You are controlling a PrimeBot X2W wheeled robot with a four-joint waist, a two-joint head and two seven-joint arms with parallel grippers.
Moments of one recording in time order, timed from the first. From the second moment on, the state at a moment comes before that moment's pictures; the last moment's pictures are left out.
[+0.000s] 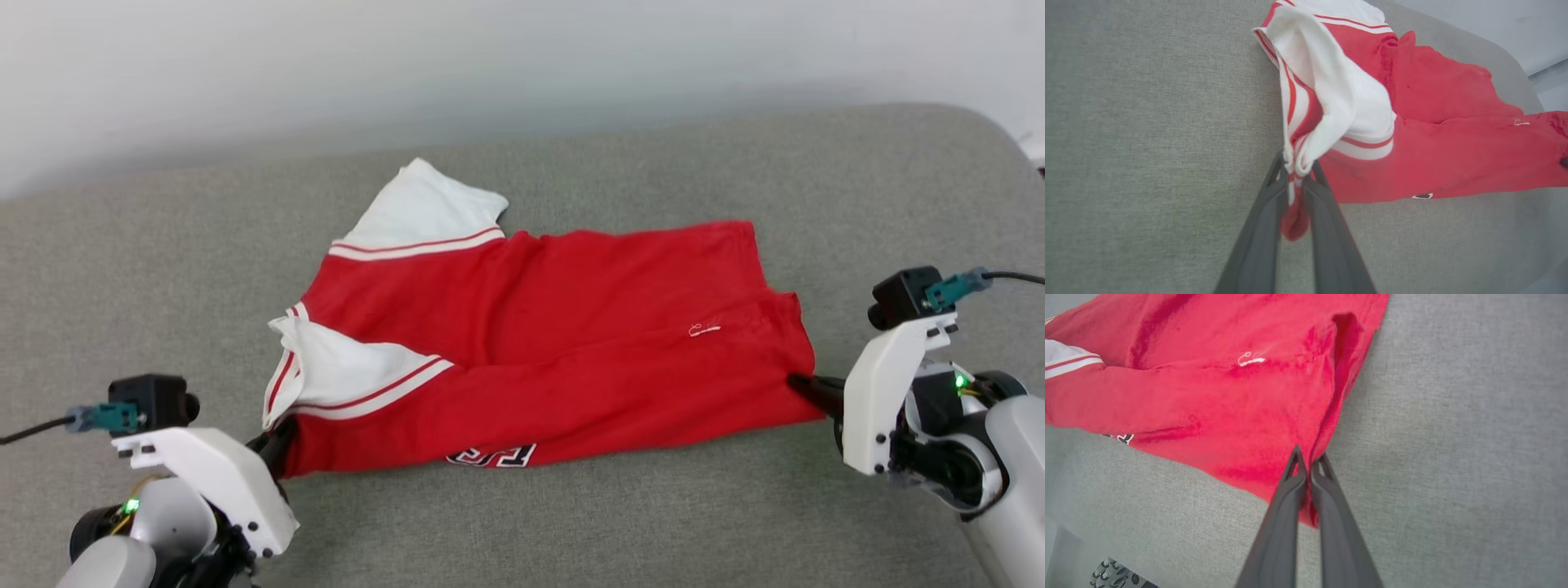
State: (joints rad) left arm -0.12 0.58 -0.33 -0.08 -0.95 0.27 0.39; right arm -0.46 -0.43 0.36 0.37 0.76 0.13 0.65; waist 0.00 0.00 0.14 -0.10
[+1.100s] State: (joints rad) left arm -0.07 0.55 -0.31 -0.05 -0.92 0.27 0.24; right arm -0.10 -0.32 0.14 0.10 0.49 0.13 0.22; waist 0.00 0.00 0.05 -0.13
